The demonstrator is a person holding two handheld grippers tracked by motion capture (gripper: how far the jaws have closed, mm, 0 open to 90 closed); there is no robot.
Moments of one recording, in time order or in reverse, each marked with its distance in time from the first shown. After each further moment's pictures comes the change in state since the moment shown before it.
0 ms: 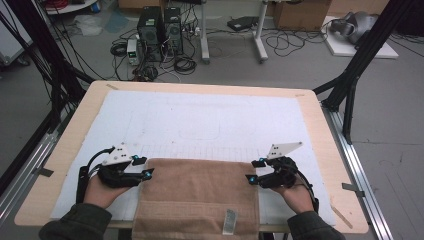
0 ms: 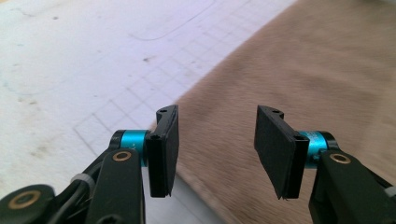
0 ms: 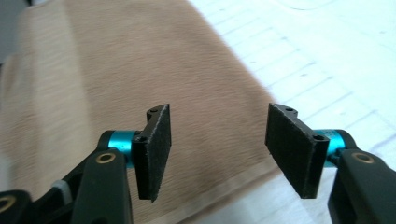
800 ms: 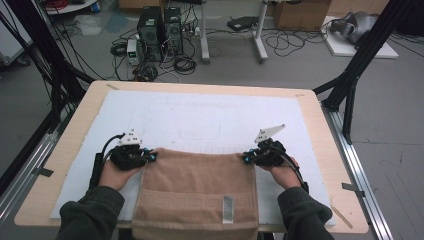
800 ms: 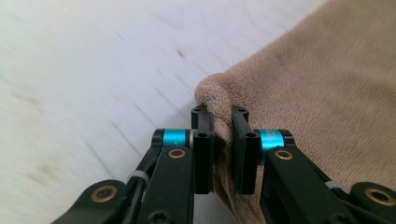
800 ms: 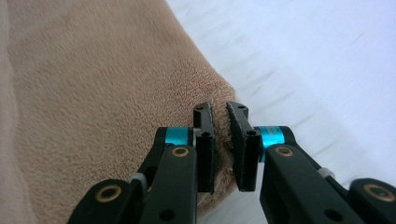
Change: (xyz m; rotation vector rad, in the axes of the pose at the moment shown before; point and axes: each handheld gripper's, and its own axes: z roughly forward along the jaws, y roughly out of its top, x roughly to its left) left arm 0.036 0.019 0.037 0.042 0.041 -0.079; right arm -0.044 0.029 0.035 0.100 -0.030 -0.043
